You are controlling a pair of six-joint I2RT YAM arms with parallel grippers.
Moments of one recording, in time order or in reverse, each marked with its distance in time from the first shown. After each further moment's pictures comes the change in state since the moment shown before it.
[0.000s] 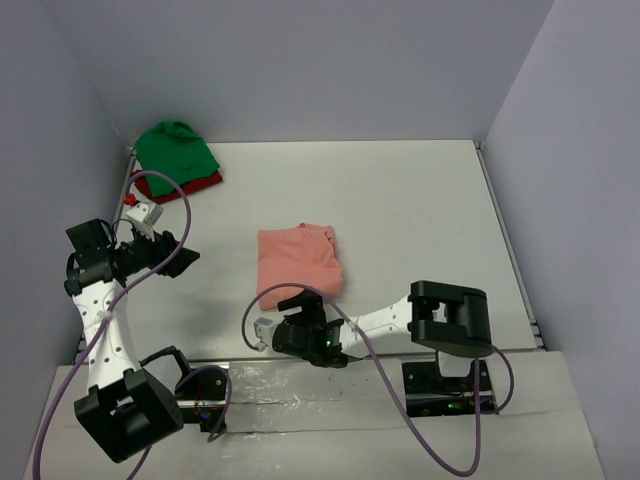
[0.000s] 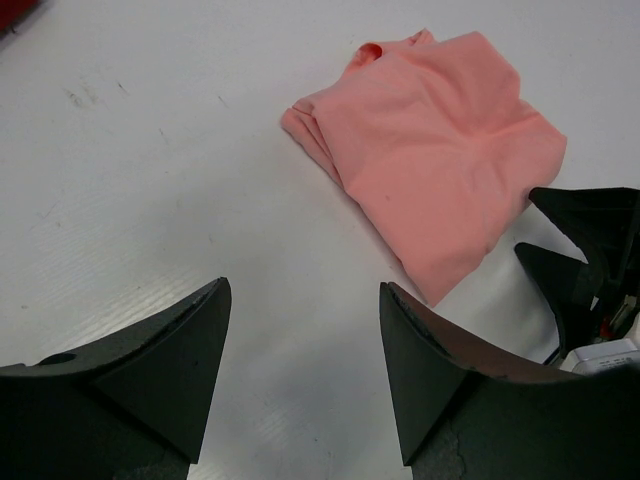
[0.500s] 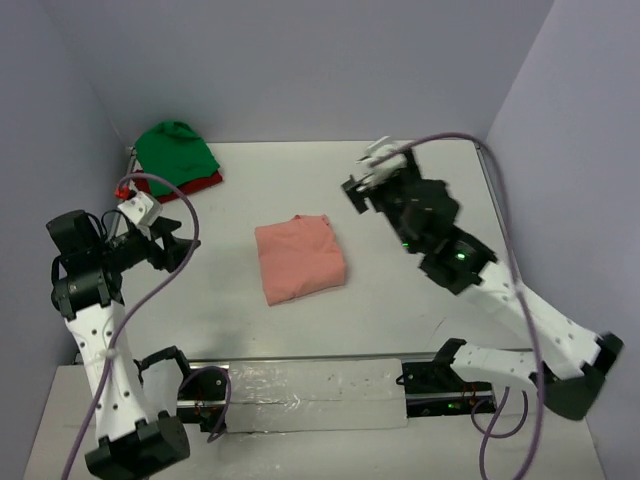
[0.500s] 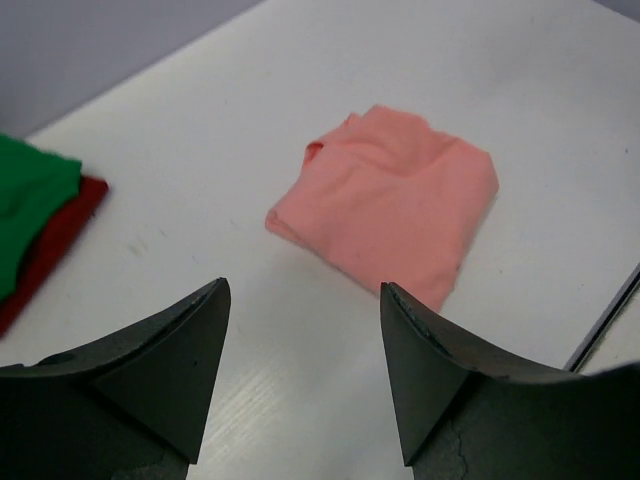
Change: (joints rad) left arm -0.041 -0.121 0.186 -0.076 0.078 0.028; right arm -0.605 -0.642 0.367 -0.119 -0.327 0.235
